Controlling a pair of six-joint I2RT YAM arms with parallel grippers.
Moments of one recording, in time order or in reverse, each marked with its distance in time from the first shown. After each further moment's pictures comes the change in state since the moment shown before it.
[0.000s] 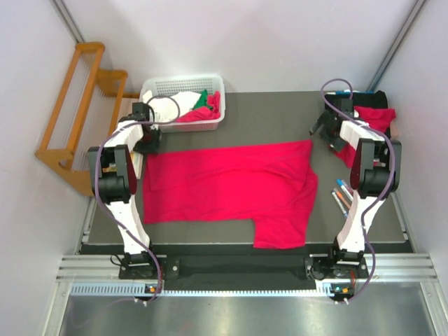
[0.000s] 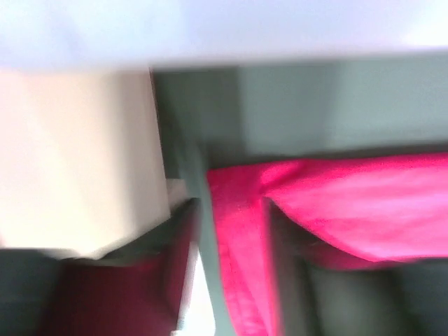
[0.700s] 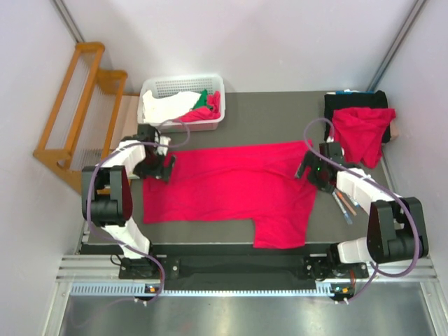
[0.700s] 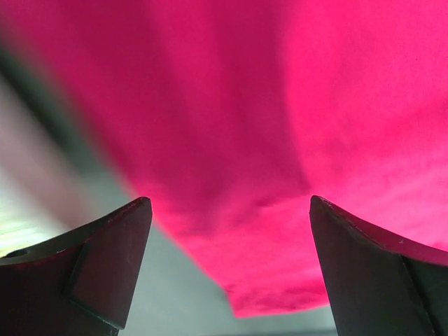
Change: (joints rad) left arm -0.052 -0.295 -0.334 -0.081 0.119 0.054; right arm 0.214 -0.684 -0.723 0.036 -0.014 -0.014
